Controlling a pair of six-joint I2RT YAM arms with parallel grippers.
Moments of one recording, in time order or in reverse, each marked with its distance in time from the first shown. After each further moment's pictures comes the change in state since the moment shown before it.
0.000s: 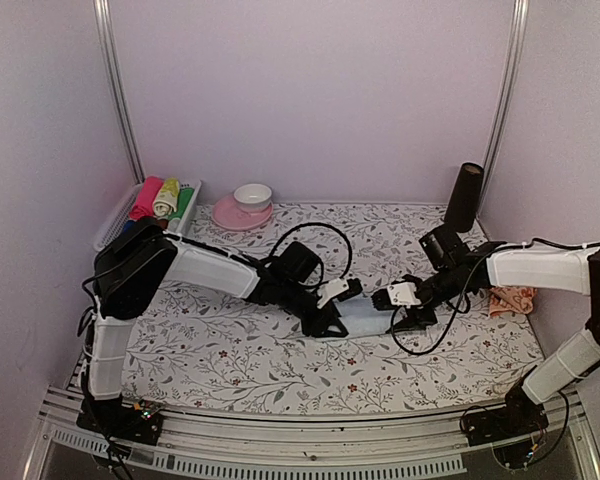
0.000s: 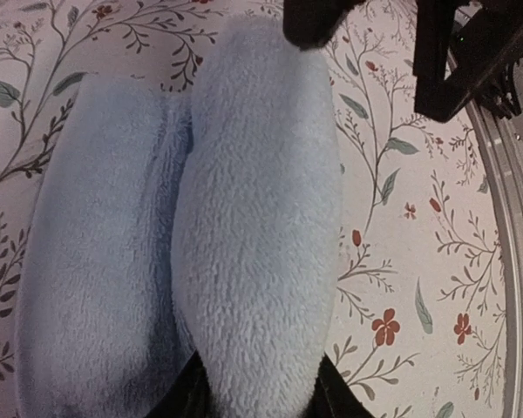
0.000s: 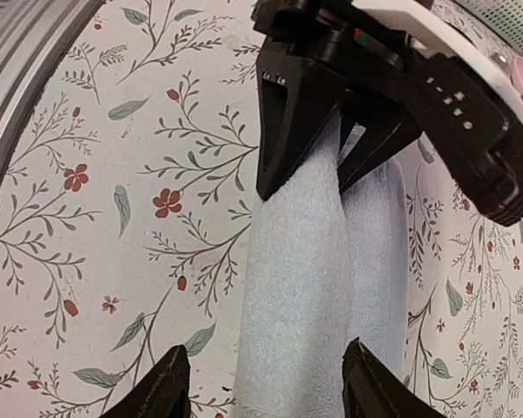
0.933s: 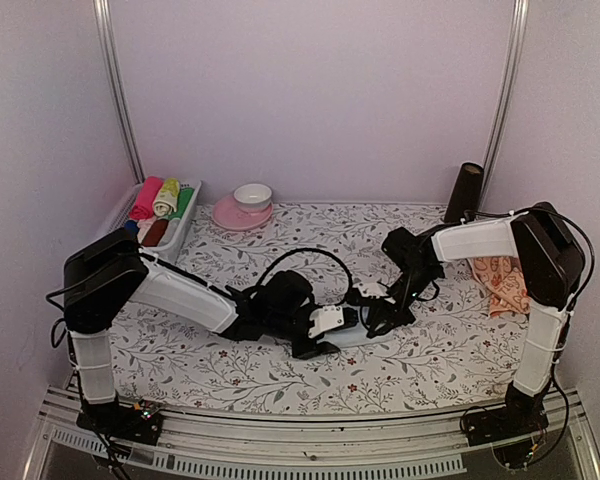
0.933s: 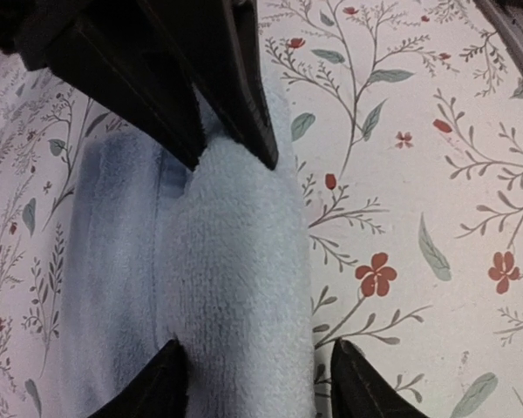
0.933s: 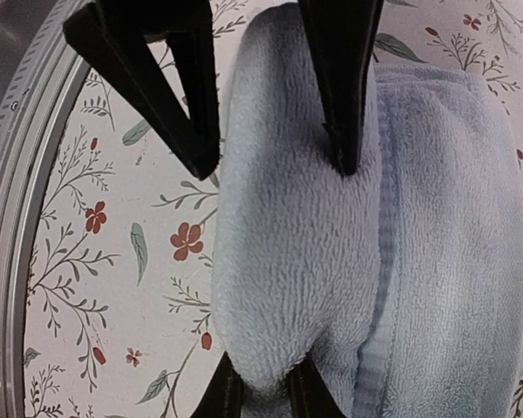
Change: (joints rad) left arm -0.140 -0.202 -0.320 0.274 -0.320 0.211; right arm 0.034 0.443 0.357 -0.340 -0.098 0.056
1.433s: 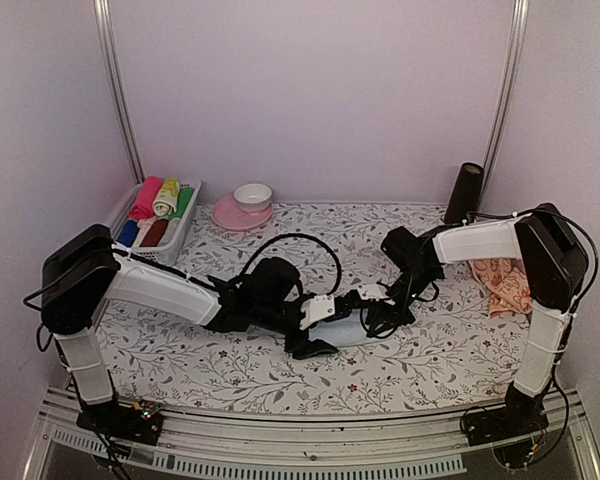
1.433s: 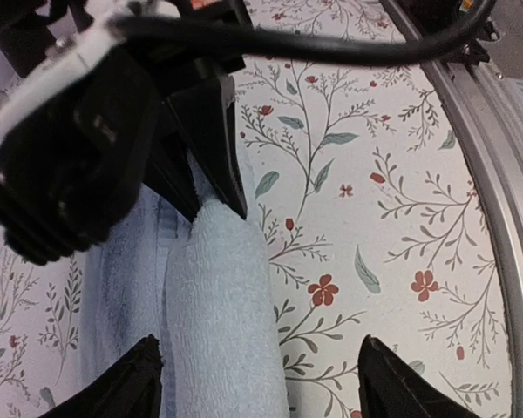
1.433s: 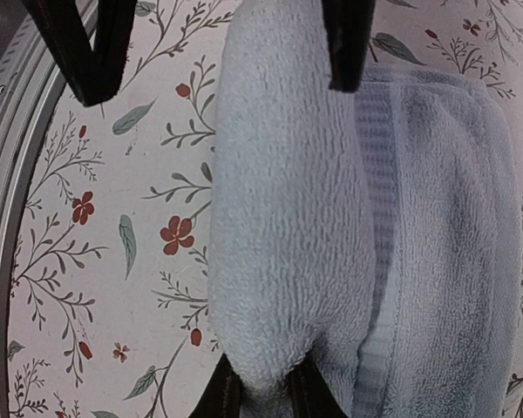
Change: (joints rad) left arm 0.031 -0.123 -0.037 -0.019 0.143 -0.018; right arm 0.017 -0.033 -0.029 0.055 0.052 -0.015
